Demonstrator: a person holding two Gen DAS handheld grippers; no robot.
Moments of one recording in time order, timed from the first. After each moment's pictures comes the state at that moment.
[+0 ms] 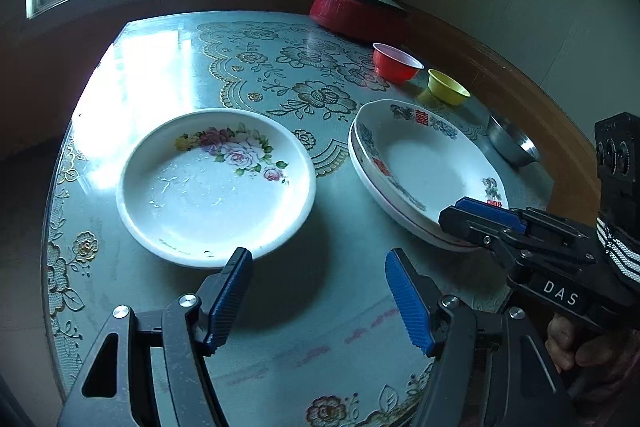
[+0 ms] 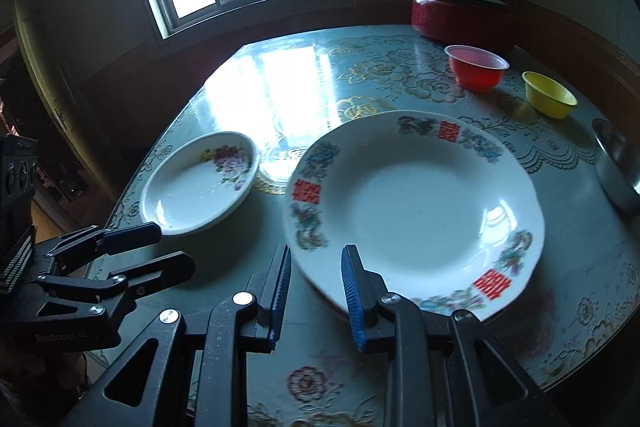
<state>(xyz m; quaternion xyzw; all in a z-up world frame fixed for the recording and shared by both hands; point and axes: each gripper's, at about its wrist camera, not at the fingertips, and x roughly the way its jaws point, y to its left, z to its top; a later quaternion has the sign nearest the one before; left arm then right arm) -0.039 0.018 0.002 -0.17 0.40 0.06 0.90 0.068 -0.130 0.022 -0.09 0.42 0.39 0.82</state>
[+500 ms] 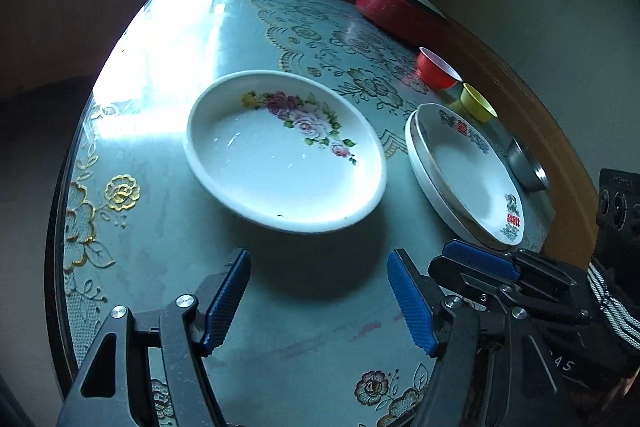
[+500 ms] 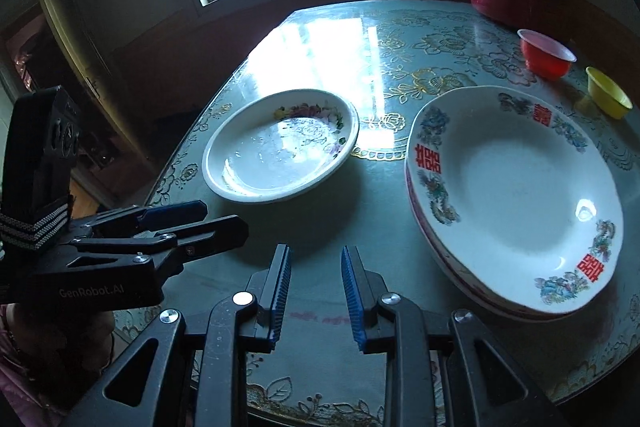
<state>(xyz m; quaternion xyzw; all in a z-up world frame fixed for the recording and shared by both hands) -0.065 0.067 -0.017 -0.27 0.41 0.09 0.86 0.039 -0.084 0.009 -0.10 0.46 0.46 0.75</state>
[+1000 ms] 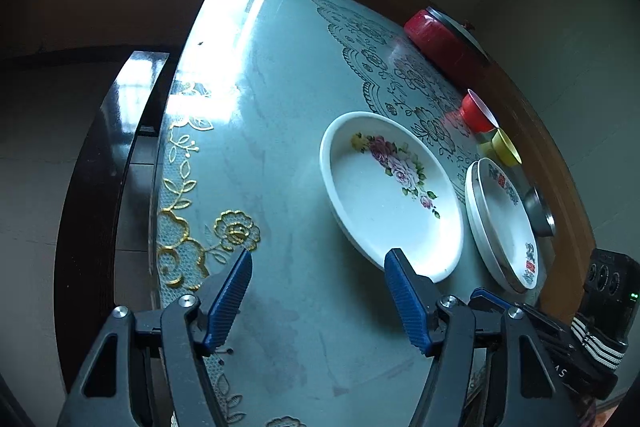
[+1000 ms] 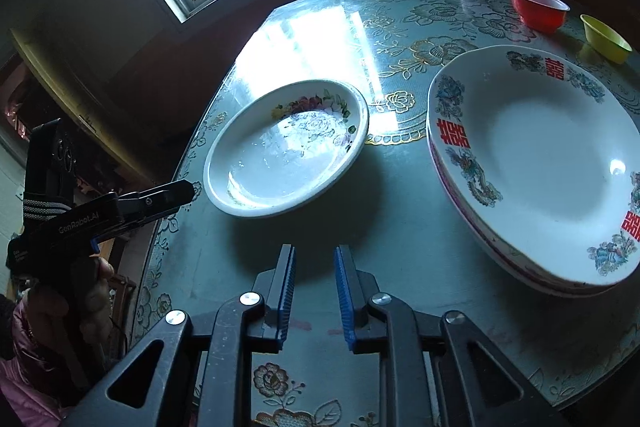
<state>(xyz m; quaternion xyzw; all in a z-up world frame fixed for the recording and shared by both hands) -0.083 0.157 -0.021 -0.32 0.40 0.10 0.85 0.035 -0.066 -0.002 -0.04 0.49 0.42 0.76</state>
